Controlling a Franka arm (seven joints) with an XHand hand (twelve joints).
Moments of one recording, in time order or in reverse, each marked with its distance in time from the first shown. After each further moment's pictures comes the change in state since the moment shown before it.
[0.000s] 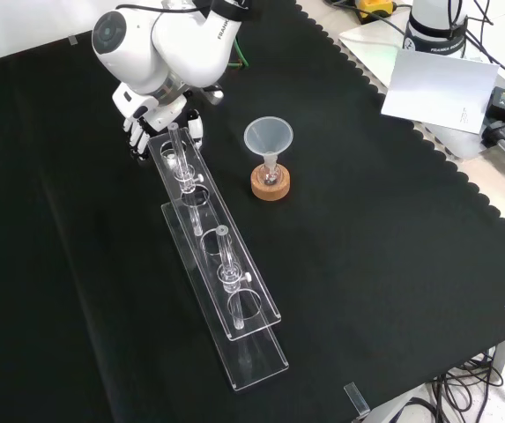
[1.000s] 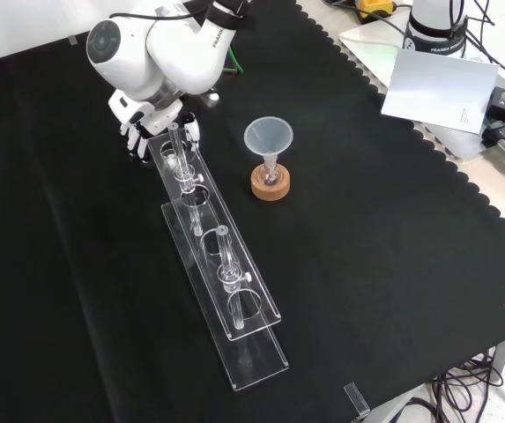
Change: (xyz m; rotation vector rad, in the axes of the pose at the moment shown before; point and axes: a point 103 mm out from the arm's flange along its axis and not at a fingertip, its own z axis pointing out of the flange) arm -0.004 0.010 0.003 0.021 -0.020 -0.003
